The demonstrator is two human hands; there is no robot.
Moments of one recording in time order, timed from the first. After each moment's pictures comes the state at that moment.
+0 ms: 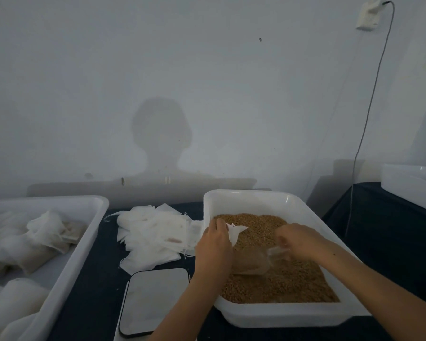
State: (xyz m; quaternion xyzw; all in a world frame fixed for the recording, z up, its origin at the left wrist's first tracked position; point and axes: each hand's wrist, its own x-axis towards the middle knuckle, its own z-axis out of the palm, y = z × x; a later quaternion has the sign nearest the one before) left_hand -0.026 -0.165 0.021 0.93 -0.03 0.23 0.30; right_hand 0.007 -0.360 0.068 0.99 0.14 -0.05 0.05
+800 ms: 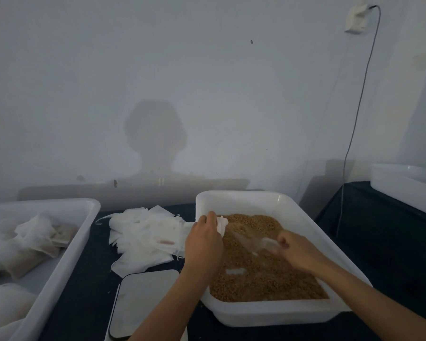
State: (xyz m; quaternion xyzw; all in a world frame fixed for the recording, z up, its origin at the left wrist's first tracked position) left_hand -0.016 -0.158 0.027 0.93 -0.03 0.25 0.28; right_hand -0.010 -0.372 0.045 0.98 0.04 -0.01 -0.20
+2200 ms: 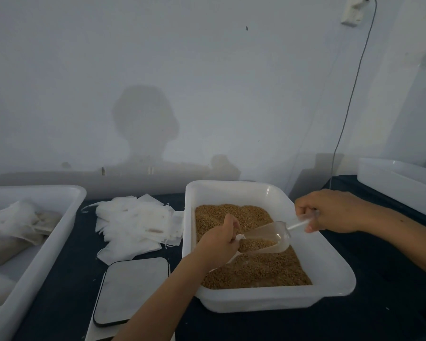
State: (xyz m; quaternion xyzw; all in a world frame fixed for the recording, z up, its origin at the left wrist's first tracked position) left_hand -0.008 -0.190 0.008 0.90 -0.26 0.09 0.34; right_hand -0.048 -0.411 0.167 0.98 0.15 -0.07 0.09
